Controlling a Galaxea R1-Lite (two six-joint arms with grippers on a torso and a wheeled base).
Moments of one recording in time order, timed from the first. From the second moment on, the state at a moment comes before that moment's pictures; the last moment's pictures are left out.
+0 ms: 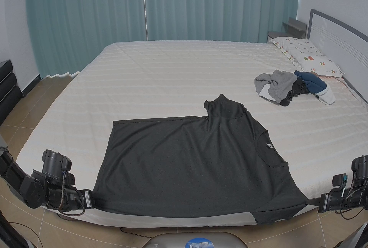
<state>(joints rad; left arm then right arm) -0.10 1.76 -0.32 -0.42 -0.07 -0.40 -0.22 1.56 -0.07 -0.58 0.46 -0.02</state>
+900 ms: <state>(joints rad) -0.11 1.84 -0.55 -0.60 0.02 -0.63 -0.11 1.70 -0.43 -0.58 0.43 0.25</state>
